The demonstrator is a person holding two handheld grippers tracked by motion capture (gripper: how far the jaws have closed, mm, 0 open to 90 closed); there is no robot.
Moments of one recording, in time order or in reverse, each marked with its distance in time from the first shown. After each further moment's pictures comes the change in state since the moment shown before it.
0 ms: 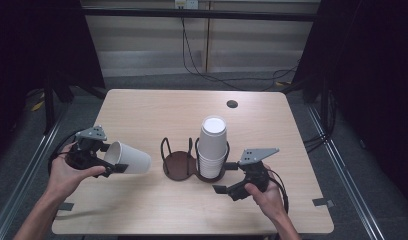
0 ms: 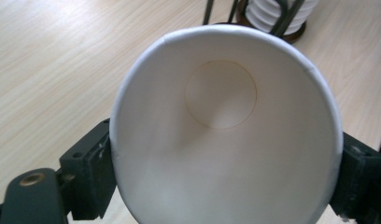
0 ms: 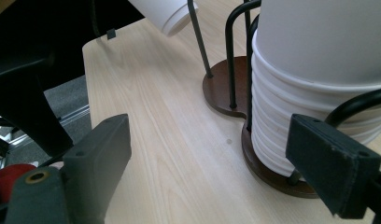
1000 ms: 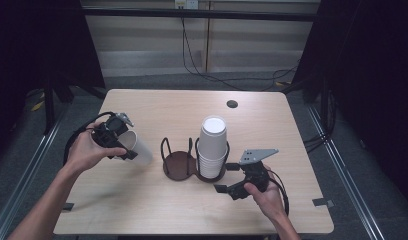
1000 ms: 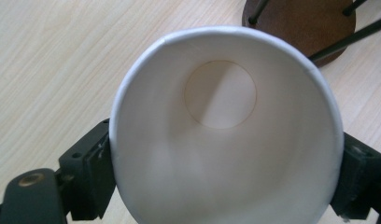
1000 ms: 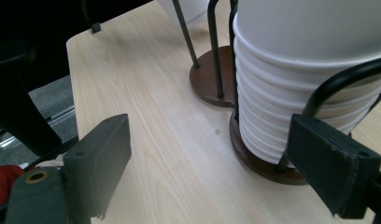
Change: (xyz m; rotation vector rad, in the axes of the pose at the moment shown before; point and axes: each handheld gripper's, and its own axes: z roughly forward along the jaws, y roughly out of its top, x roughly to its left) left arm 0.027 0.056 0.047 0.331 0.075 0.055; right arm -0.005 -0.007 0.003 0.022 -0.039 0.023
